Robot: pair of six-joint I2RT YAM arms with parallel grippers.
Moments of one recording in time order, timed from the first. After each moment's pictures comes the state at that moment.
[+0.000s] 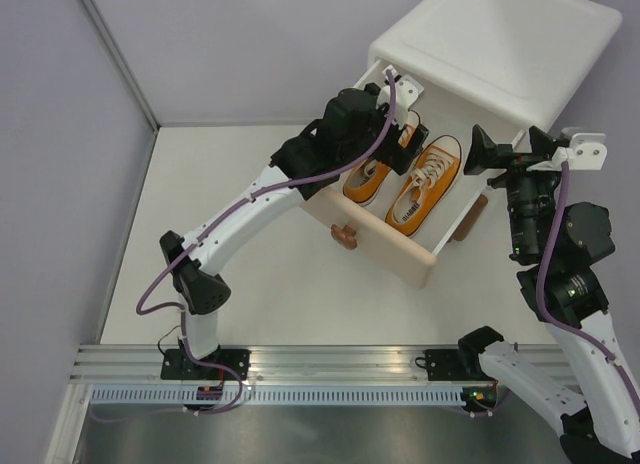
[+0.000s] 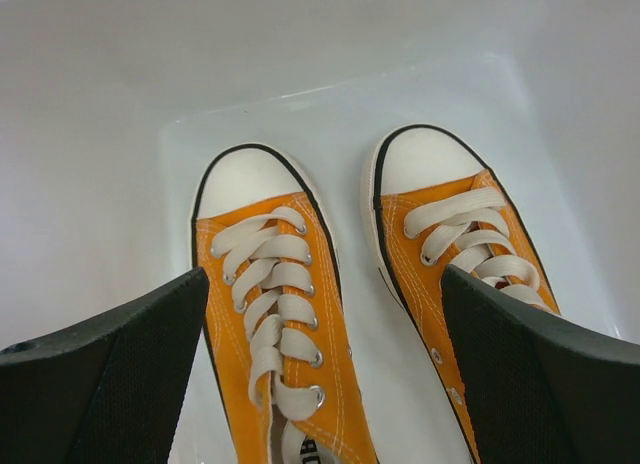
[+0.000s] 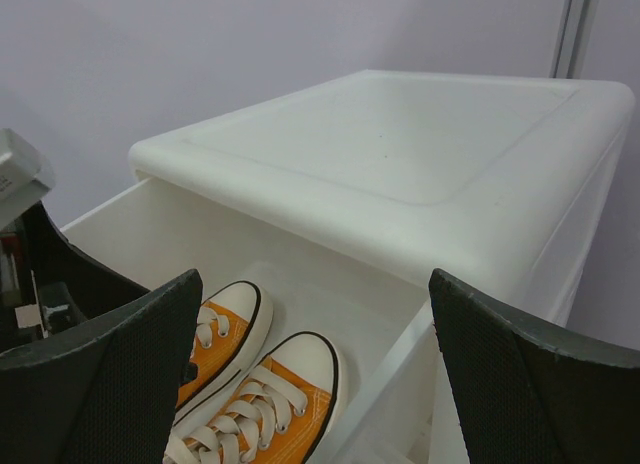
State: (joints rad) left arm -0.91 1.90 2.16 -0.49 -0.04 0.08; right arm 0.44 0.75 1.18 -0.06 0.42 -0.06
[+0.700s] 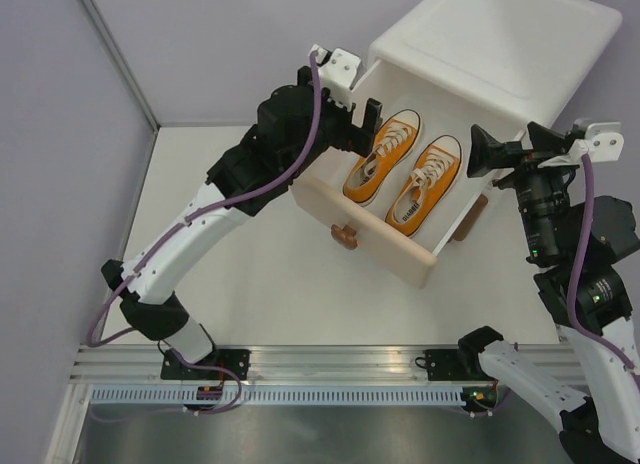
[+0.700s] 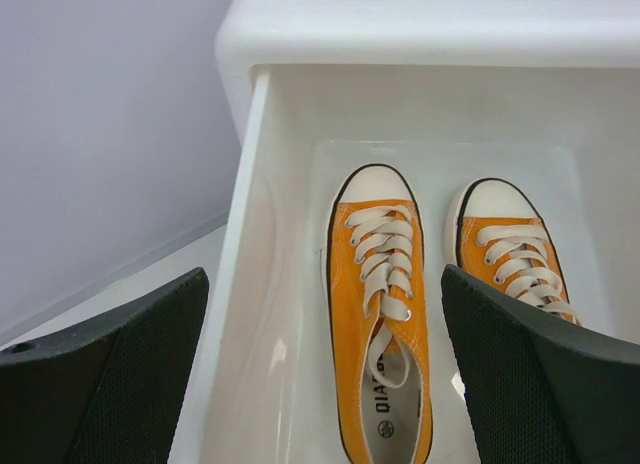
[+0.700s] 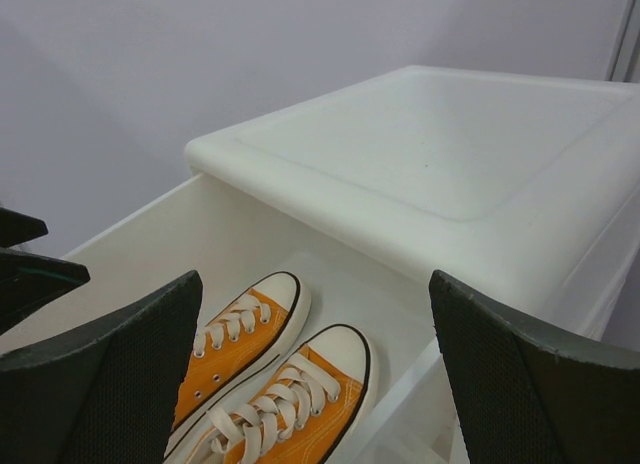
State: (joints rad) left arm -0.91 1.63 2.05 -0.48 -0.29 0.01; right arm 0.44 0.78 1.34 -0.23 0.33 0.00
